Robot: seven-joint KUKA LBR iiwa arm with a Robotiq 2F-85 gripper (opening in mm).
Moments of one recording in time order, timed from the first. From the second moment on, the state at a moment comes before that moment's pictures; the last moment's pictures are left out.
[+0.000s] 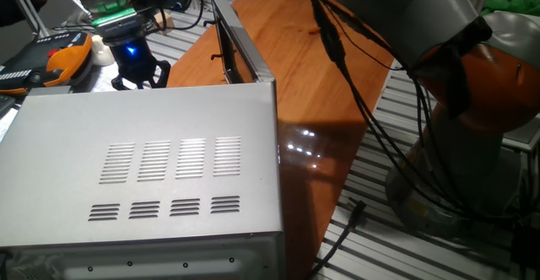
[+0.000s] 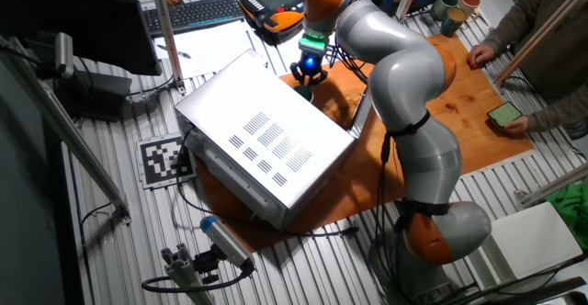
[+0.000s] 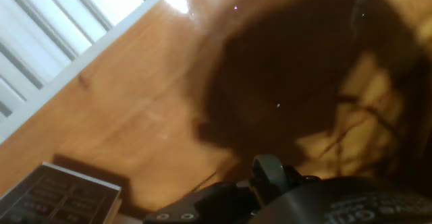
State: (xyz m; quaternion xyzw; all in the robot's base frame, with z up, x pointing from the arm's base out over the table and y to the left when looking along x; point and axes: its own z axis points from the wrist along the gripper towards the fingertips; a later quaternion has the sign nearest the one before) arm 0.636 0.124 0.128 -0.31 -0.94 -0.03 0.13
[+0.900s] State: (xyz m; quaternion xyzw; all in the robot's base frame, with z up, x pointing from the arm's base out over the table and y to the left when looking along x) arm 0.629 0.138 0.140 -0.32 -0.94 -0.02 0.12
